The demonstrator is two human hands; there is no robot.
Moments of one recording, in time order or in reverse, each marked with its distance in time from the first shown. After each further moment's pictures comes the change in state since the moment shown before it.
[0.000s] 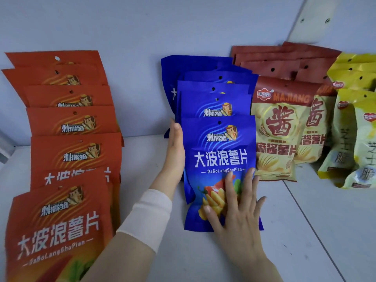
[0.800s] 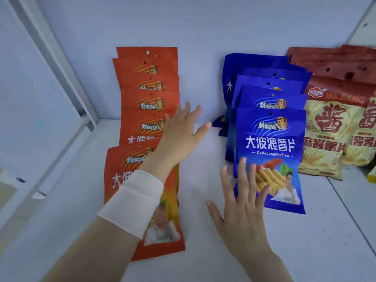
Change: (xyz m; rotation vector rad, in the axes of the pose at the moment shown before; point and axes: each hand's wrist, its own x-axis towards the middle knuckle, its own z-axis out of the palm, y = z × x) left_hand -0.093 0.079 -0.104 1.296 0.096 0.377; right_hand -0.050 -0.086 -0.013 -0.193 -0.048 -0.266
